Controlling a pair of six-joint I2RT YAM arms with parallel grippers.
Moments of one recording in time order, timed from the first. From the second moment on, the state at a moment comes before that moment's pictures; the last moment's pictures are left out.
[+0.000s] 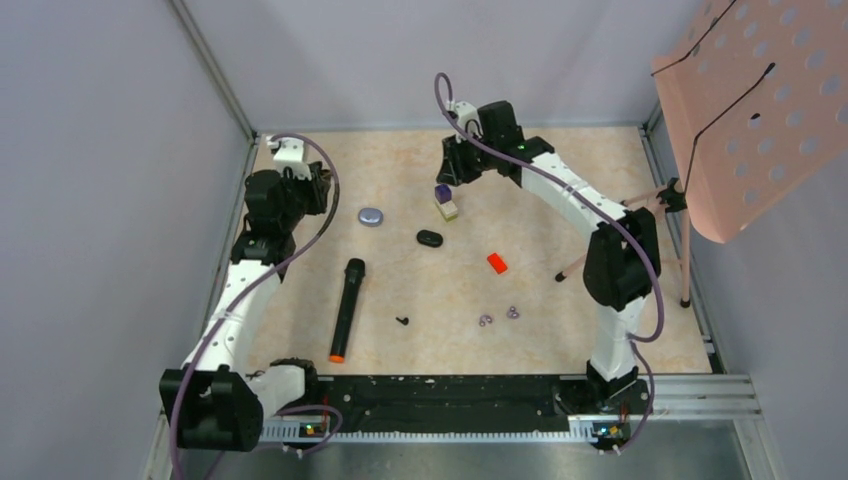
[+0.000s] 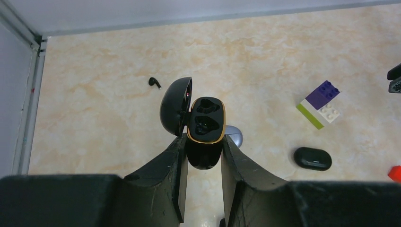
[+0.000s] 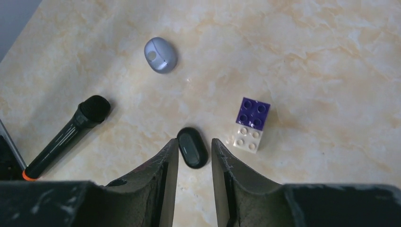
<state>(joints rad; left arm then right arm) -0.05 1.10 0.90 -0.03 0.17 -0.03 0.49 1.92 1.74 -0.45 -0.43 0.04</state>
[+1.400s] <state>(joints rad) 0.07 1.17 0.71 -0.09 0.91 -0.28 0.63 1.74 1.30 -0.40 -0.70 -0.21</state>
